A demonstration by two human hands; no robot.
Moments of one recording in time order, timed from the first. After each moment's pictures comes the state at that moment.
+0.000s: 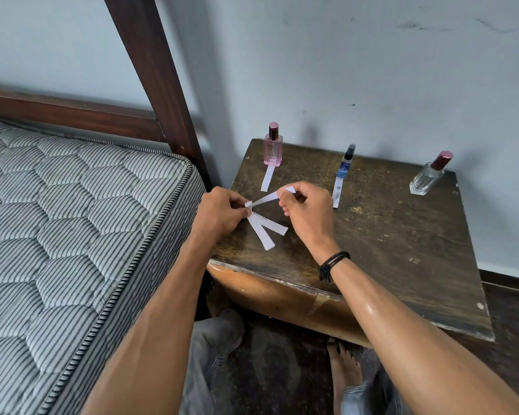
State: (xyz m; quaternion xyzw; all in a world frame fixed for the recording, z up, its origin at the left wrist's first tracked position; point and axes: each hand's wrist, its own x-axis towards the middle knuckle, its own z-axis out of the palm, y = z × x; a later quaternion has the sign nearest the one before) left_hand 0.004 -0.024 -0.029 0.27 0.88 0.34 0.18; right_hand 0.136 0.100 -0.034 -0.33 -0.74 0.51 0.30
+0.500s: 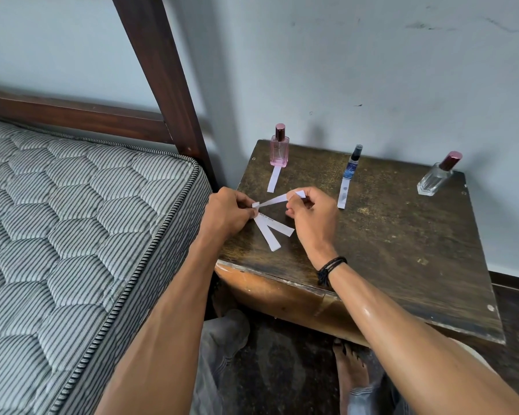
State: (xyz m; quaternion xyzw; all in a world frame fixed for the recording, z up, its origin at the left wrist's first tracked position) left_hand 0.005 -0.023 -0.026 0.26 0.89 0.34 0.18; right_hand 0.134 0.086 -0.044 -0.38 -0.68 0.53 0.34
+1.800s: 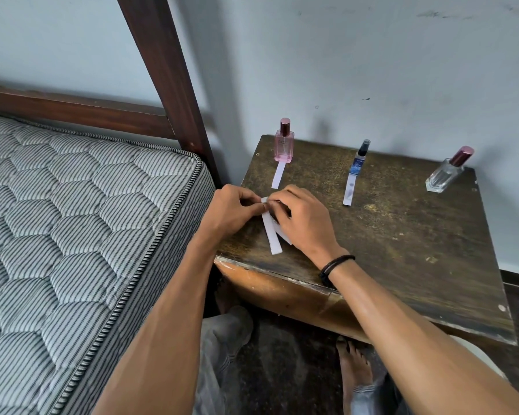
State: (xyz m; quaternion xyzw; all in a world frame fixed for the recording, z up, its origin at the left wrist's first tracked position) left_hand -0.005 -0.028 -0.035 0.36 0.84 0.37 0.17; right_hand 0.127 0.091 -0.061 -0.15 -0.92 0.22 0.30
